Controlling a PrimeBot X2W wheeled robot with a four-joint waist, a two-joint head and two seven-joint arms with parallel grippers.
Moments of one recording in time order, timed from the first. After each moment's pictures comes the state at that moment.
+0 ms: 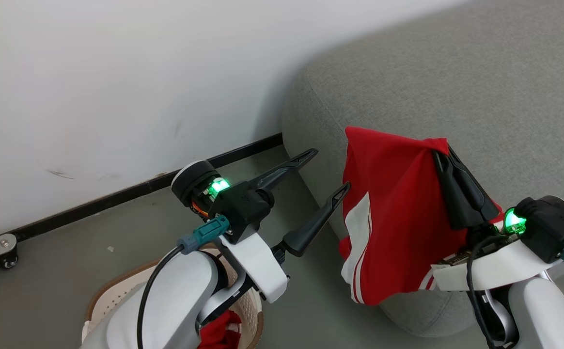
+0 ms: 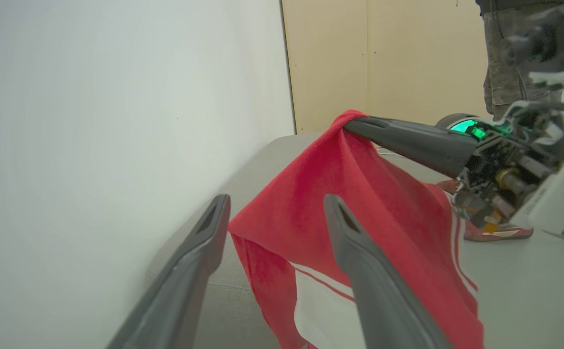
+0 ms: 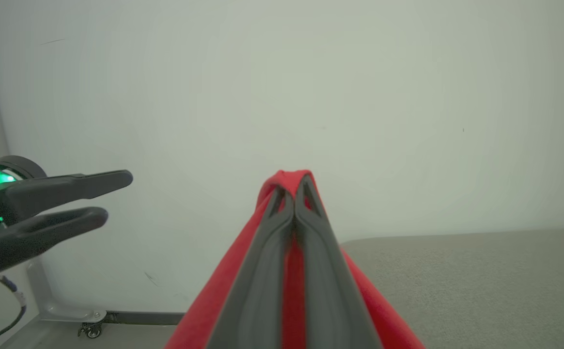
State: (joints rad) left arm -0.59 0.16 -0.71 0.01 -0.44 -0.13 -0.04; right arm -0.18 -0.09 0.12 -0.15 0.14 0.12 -0.26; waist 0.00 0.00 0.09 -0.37
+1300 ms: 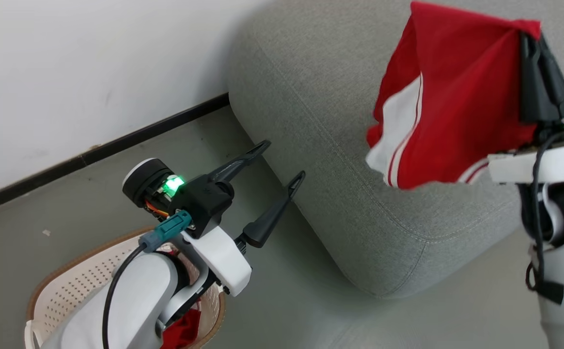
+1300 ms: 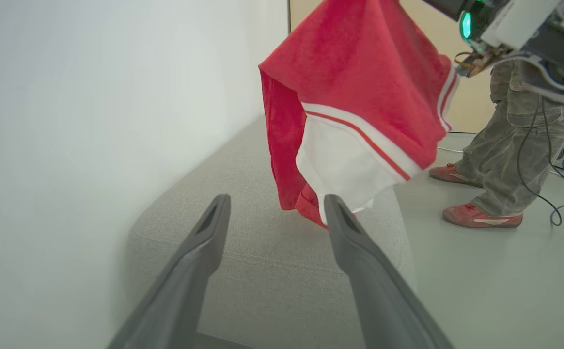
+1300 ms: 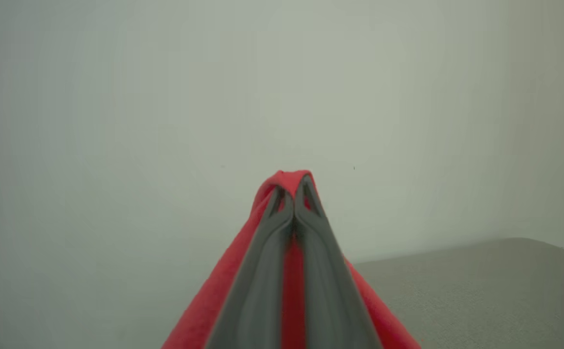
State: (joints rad) left arm -0.55 0.27 -0.66 -0.08 -0.44 -0.07 0.04; right arm -0.48 -0.07 -0.06 -0.03 0.13 0.12 -0.25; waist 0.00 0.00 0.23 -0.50
